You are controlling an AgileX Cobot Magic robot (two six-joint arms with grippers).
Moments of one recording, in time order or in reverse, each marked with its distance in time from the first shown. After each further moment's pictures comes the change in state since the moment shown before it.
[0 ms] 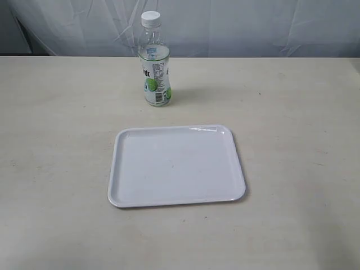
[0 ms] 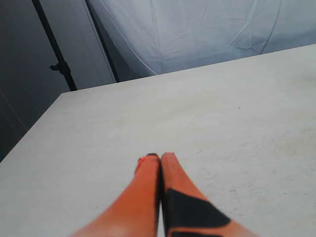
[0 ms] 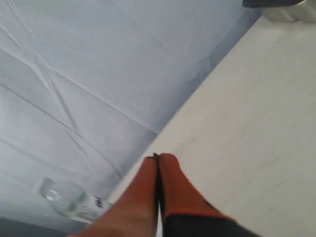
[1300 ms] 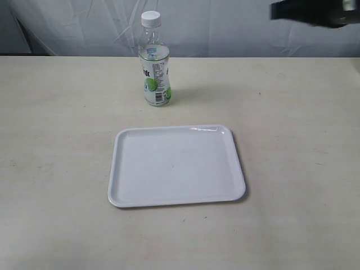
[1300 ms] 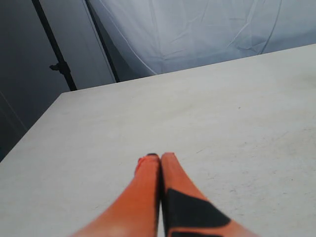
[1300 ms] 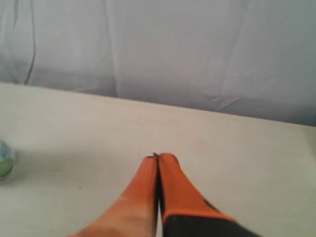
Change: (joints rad) left arm 0.000 0.000 0.000 0.000 0.000 0.000; right arm 0.346 1.445 -1.099 -0.663 0.165 -0.278
